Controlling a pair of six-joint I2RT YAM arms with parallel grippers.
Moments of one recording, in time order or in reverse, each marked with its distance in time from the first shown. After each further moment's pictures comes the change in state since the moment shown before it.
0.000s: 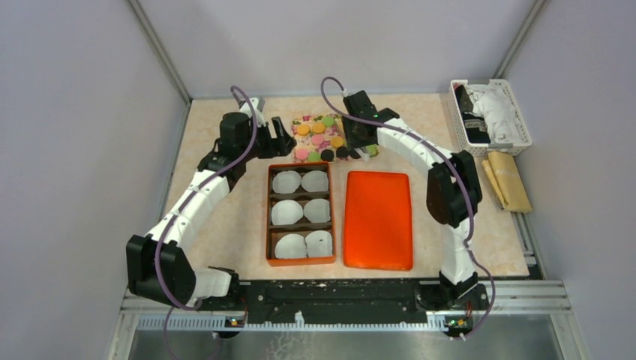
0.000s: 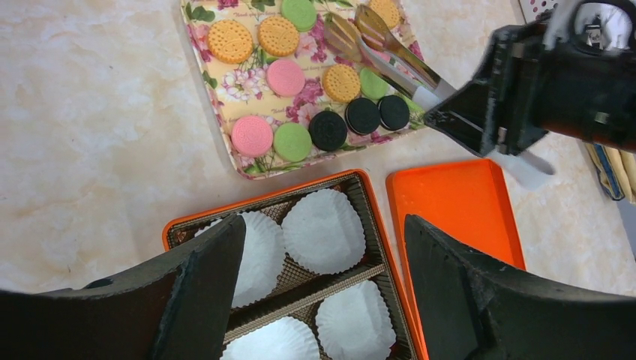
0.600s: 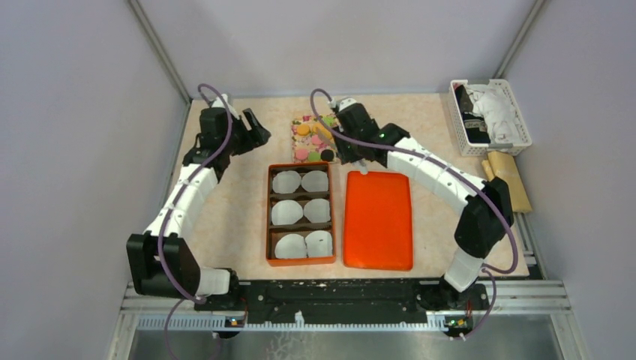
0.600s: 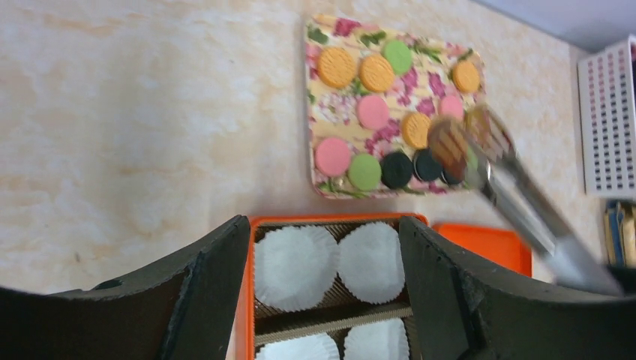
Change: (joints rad) left arm 0.139 0.022 0.032 -0.065 -0.058 -0.088; right arm 0.149 -0.325 -0.171 -0.011 0.040 -0.030
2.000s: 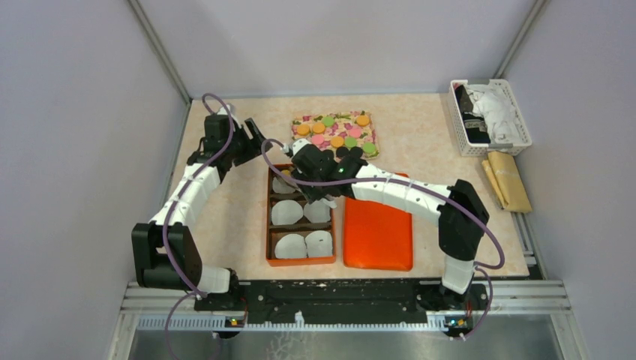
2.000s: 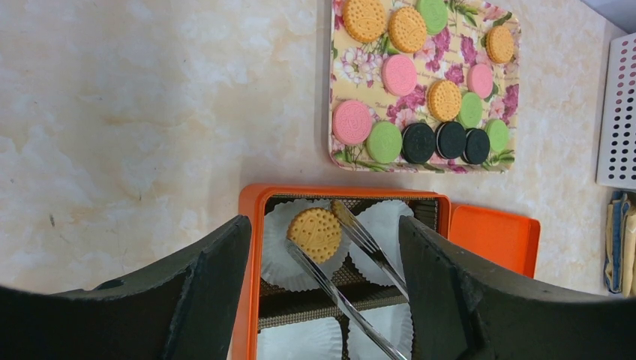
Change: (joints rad) left arm 0.057 0.064 -0.042 -0.012 0.038 -0.061; right arm 0.332 0.069 -0.065 0.034 -0.013 0.023
